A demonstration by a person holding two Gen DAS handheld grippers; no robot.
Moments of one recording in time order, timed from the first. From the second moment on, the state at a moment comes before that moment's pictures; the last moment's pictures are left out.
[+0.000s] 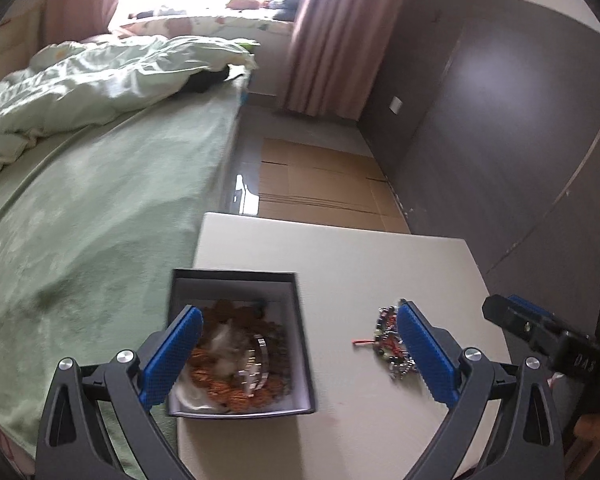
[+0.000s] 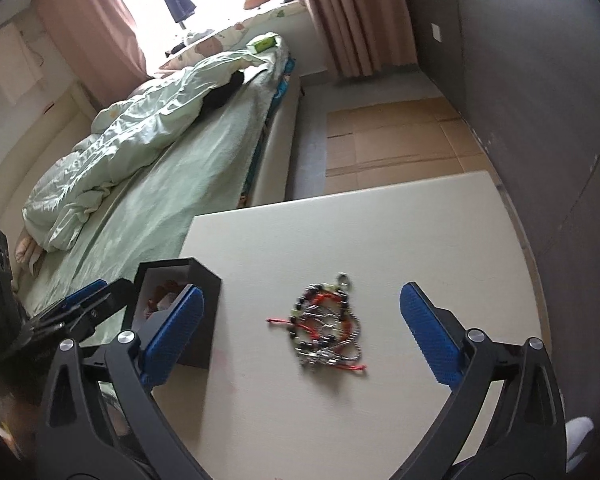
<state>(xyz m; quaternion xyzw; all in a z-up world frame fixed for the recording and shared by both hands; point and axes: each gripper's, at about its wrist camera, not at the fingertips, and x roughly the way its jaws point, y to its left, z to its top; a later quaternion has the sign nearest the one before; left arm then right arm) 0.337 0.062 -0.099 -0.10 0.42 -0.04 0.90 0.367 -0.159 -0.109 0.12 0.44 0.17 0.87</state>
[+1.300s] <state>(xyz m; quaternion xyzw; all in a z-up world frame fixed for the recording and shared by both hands) 0.403 -0.049 -0.207 -0.04 0.54 -0.10 0.84 0.409 -0.244 -0.162 0.16 0.51 0.13 0.83</state>
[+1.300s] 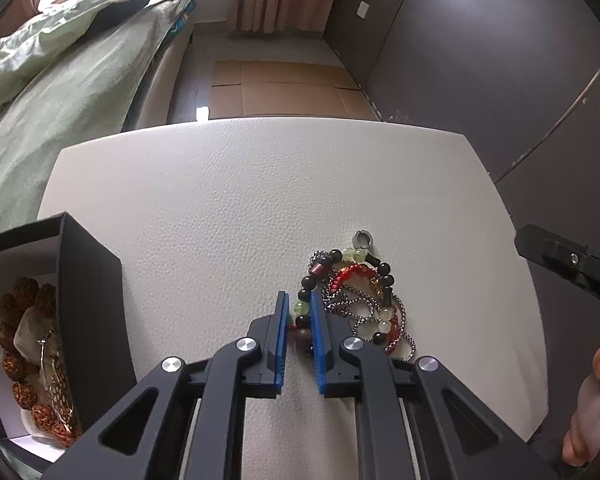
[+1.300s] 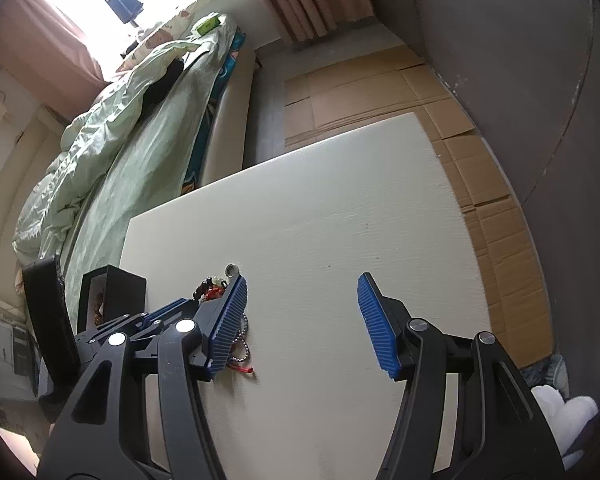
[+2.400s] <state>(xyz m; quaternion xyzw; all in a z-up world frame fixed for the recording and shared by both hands) 0.388 0.029 -0.122 -0.18 0.44 -0.12 0.87 0.420 -0.165 -0.184 0.09 0.54 0.20 0.81</state>
